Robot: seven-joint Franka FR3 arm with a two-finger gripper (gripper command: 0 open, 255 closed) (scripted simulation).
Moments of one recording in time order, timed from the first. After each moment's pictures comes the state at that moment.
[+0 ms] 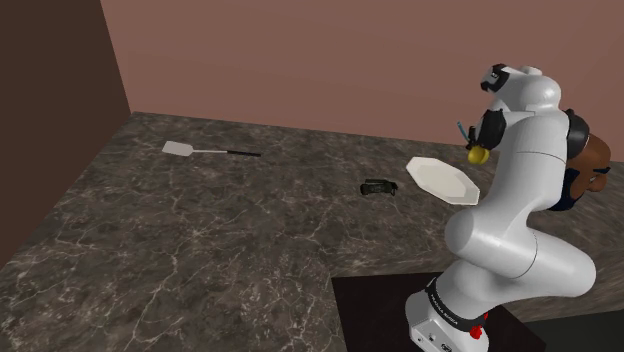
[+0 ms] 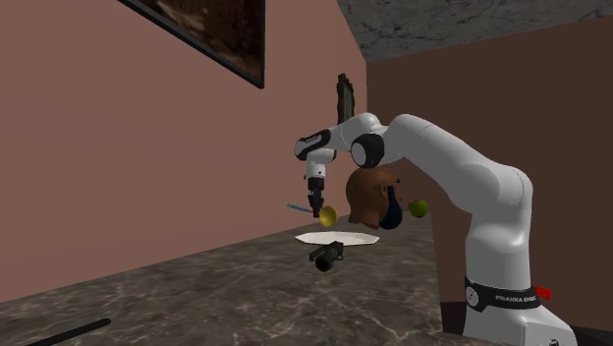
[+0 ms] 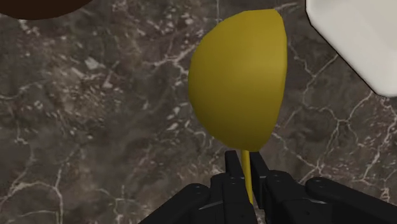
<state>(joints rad) -0.98 0.90 -0.40 -0.82 0.38 1.50 -0.76</state>
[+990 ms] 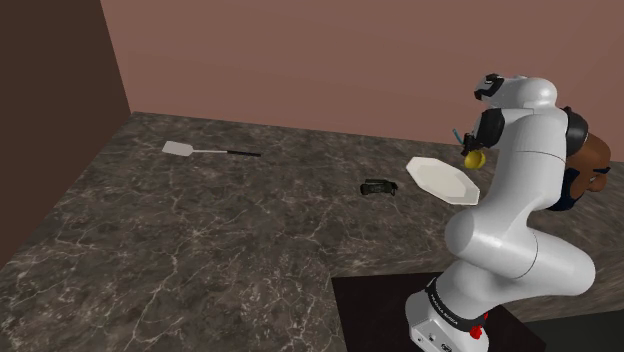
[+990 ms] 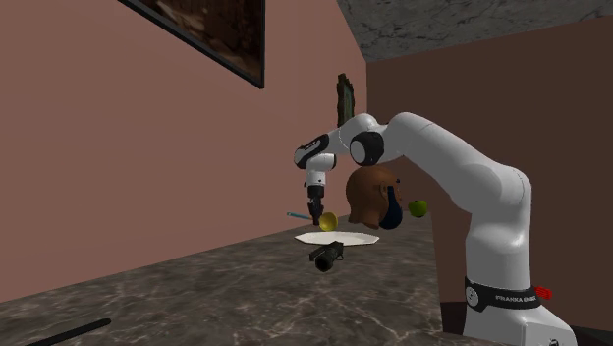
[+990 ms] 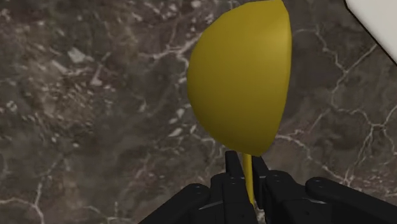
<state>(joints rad) -0.96 0.88 -0.40 -0.95 0.38 1.62 -0.78</state>
